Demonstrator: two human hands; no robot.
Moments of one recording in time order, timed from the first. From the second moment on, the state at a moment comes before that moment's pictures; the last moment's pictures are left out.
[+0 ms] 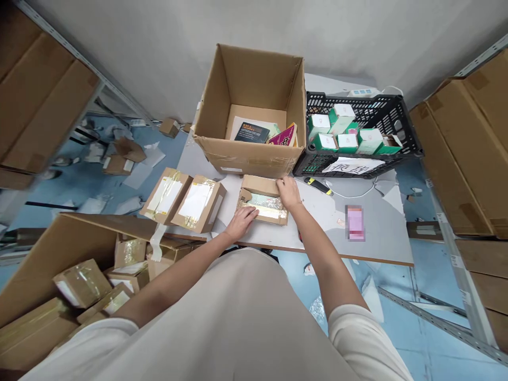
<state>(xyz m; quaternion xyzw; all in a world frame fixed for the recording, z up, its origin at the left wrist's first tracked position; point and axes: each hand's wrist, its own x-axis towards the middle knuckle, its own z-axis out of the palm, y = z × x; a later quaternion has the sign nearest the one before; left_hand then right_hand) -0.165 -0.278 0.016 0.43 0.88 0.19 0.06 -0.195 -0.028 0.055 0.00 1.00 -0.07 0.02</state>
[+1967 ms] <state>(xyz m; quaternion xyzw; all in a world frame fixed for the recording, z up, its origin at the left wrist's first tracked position) -0.272 -0.261 0.107 0.54 0.83 0.09 0.13 -0.099 -0.030 0.081 -0.09 0.97 -0.09 0.20</state>
